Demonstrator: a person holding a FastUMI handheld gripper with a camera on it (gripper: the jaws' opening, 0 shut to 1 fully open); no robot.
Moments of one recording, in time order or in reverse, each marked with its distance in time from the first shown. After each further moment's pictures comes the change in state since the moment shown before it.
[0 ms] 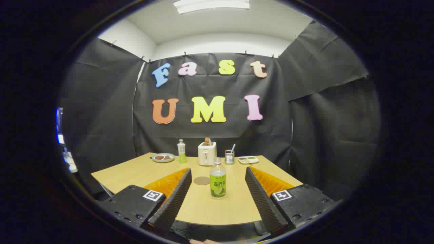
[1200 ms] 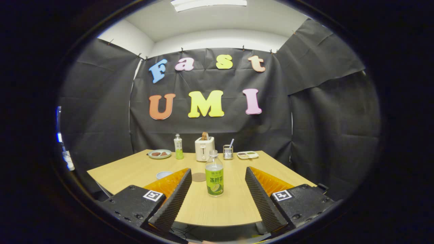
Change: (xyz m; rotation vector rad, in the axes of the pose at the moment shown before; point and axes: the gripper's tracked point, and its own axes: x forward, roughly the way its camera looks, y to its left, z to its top) arm 0.042 -0.012 -0.034 0.014 0.030 -0.003
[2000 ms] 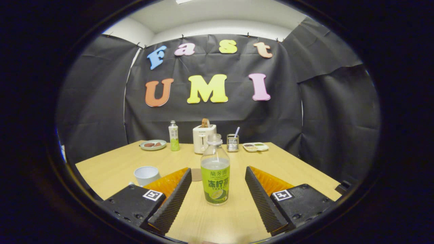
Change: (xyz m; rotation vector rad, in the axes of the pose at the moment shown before) arm 0.140 0.012 -0.047 -0.027 0.091 0.026
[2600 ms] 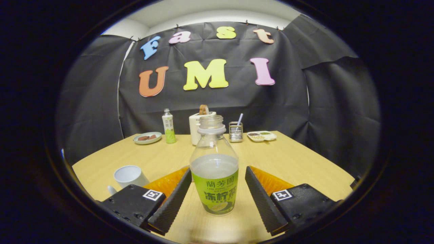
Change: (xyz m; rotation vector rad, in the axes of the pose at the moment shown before) arm 0.072 -0.001 -0.011 0.054 0.077 0.011
